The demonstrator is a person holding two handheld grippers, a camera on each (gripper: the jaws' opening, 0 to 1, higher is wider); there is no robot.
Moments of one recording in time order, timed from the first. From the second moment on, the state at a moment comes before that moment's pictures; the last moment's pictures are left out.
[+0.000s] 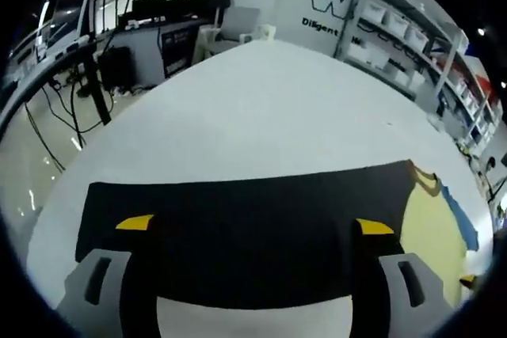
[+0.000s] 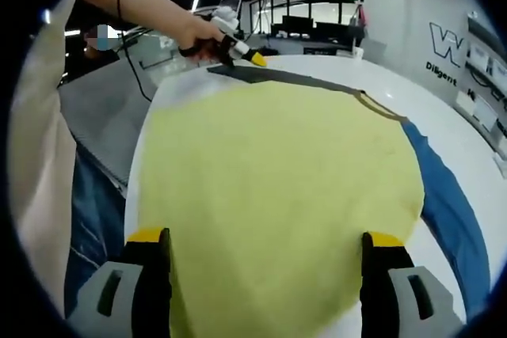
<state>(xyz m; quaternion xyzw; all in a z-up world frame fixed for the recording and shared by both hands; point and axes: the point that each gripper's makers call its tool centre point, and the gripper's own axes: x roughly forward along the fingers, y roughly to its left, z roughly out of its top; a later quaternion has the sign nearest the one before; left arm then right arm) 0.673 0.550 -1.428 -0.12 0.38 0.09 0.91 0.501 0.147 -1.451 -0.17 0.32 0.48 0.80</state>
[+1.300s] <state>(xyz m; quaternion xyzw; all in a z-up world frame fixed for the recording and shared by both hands) 0.580 0.301 -1.418 0.04 0.37 -0.31 0.87 0.626 -0.023 -1.435 -0.05 0.35 0.27 0.90</state>
